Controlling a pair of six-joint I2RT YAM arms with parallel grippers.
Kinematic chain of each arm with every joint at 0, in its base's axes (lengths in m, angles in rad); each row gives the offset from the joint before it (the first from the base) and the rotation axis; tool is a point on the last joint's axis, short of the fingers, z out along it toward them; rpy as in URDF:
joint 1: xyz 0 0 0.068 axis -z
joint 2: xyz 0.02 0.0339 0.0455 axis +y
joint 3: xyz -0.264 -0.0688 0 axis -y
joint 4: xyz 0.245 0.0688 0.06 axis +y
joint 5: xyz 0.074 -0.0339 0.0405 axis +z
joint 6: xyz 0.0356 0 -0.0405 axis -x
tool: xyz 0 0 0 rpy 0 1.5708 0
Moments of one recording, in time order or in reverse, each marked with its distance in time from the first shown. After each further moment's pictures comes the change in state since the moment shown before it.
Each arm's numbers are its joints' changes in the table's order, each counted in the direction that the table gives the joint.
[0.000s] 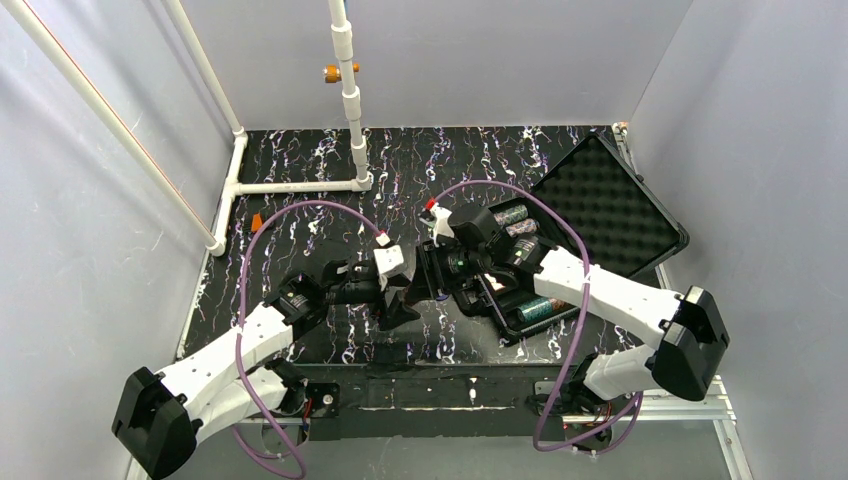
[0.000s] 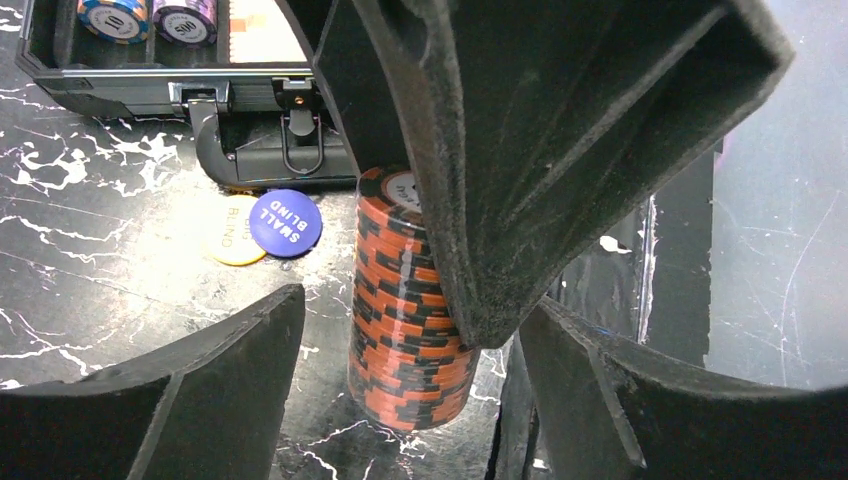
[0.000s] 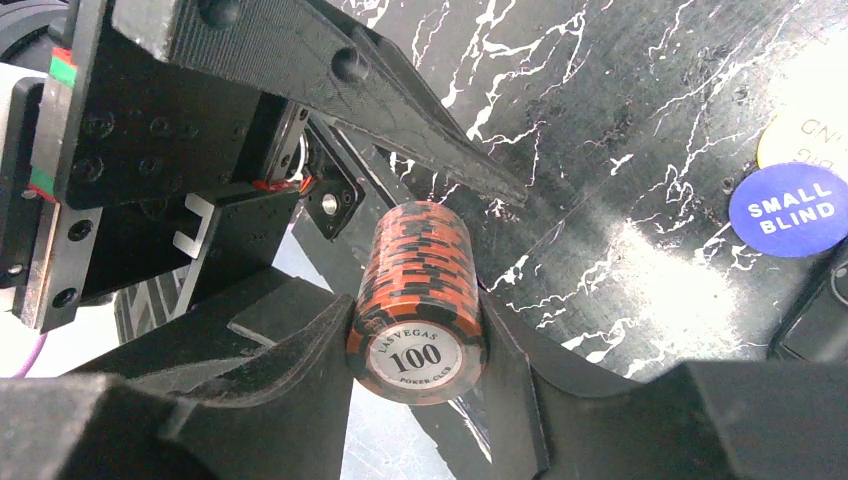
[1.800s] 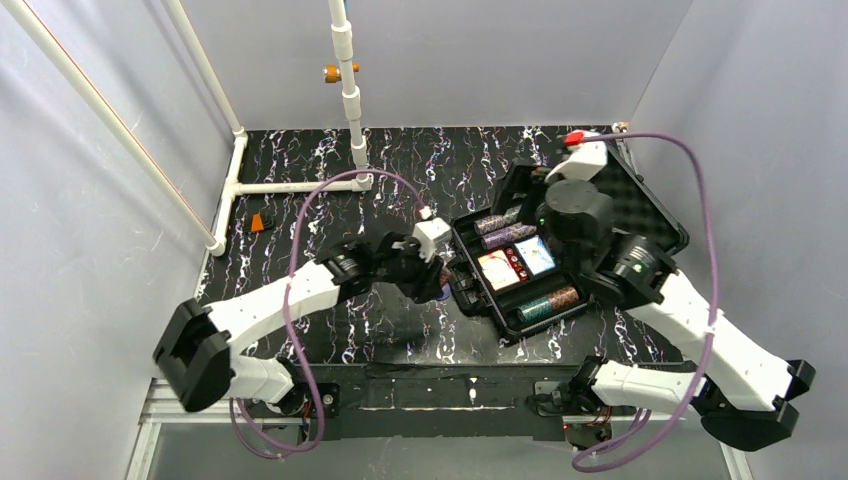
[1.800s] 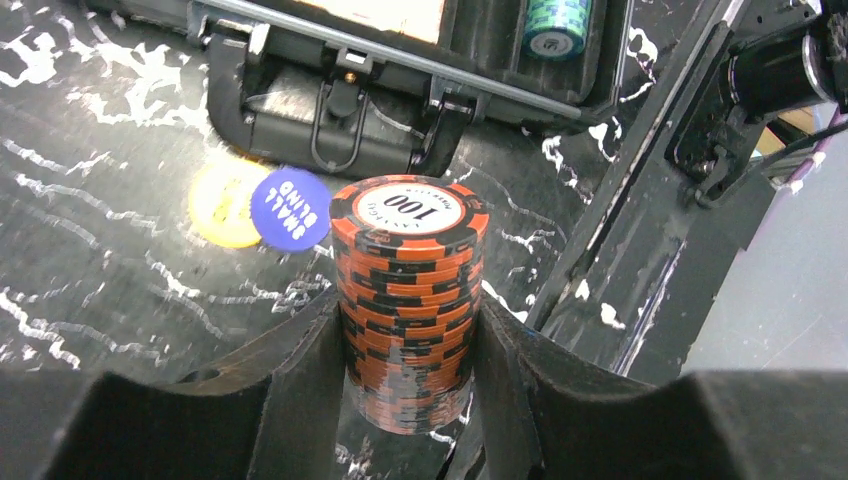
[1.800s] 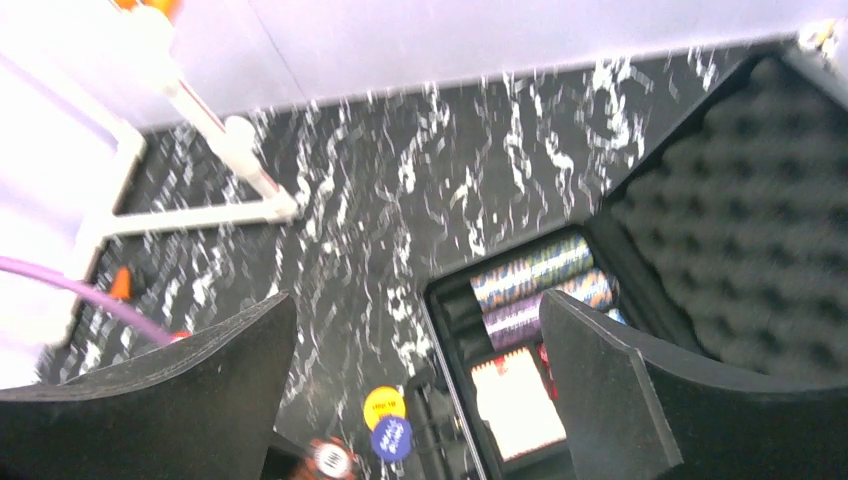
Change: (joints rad) left arm 0.141 0.336 0.304 0.180 0.309 0.242; right arm 0.018 -0.328 0.229 0.188 -1.112 0.098
